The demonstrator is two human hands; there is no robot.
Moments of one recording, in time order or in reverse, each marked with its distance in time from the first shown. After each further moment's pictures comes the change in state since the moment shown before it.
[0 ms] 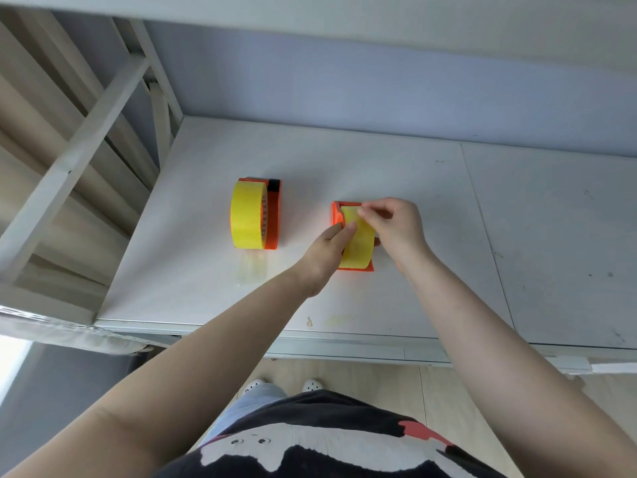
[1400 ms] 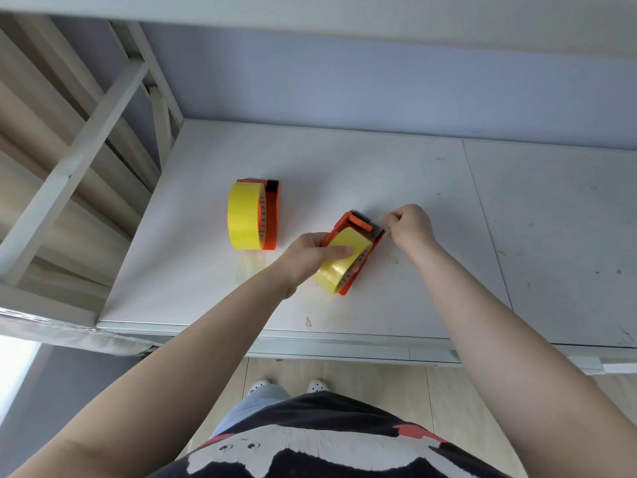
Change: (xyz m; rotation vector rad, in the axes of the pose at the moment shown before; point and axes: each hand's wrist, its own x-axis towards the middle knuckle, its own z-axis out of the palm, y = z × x) left_hand -0.016 0.014 -0.021 0.270 0.026 -0.181; right_hand 0.038 0.045 -0.015 -0.349 -0.046 0.165
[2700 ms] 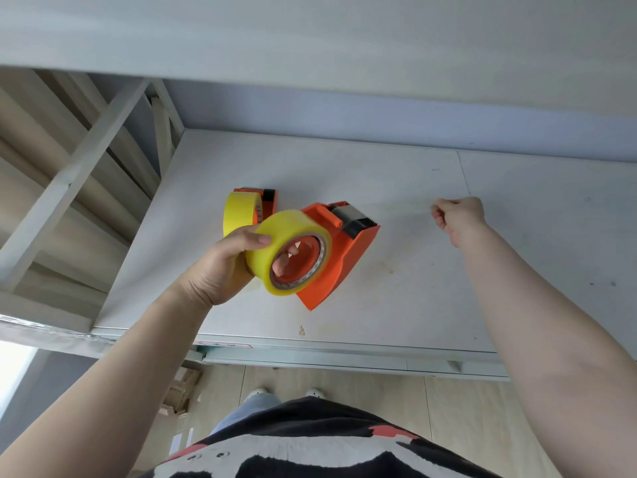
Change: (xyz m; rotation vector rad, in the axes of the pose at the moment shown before) left_hand -0.052 0.013 -0.064 -0.366 -0.212 0.320; right_hand 0.058 0.031 -0.073 0.643 0.196 0.292
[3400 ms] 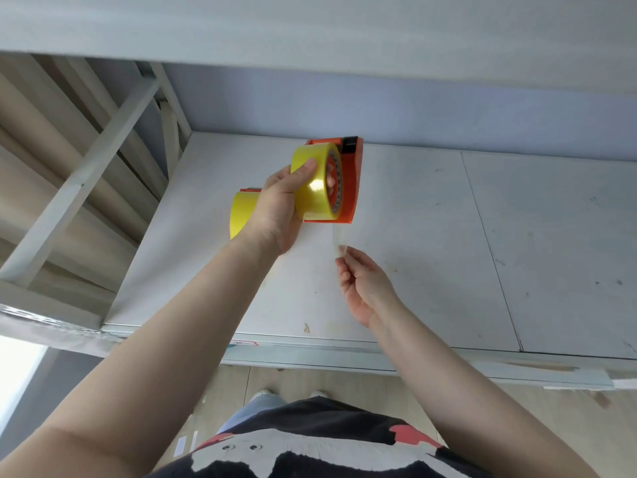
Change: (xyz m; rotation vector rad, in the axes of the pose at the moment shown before) left_hand 0.067 0.028 0.049 -0.166 0.376 0.117; right_hand -0.176 0.061 0.086 0.670 -0.407 0.381
